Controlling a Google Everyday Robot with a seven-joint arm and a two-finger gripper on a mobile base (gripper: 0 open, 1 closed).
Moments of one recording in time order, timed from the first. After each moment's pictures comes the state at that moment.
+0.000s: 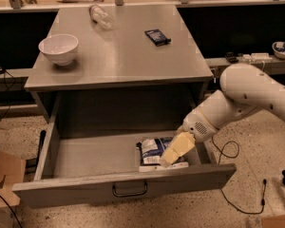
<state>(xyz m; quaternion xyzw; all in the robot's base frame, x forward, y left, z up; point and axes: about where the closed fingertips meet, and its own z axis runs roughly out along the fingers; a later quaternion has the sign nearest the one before) 0.460 -0.089 0.714 -0.45 0.83 0.31 0.11</state>
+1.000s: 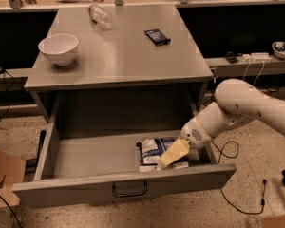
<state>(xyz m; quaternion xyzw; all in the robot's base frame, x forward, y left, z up) 0.468 -0.092 0.660 -0.39 0.85 0.34 0.07</state>
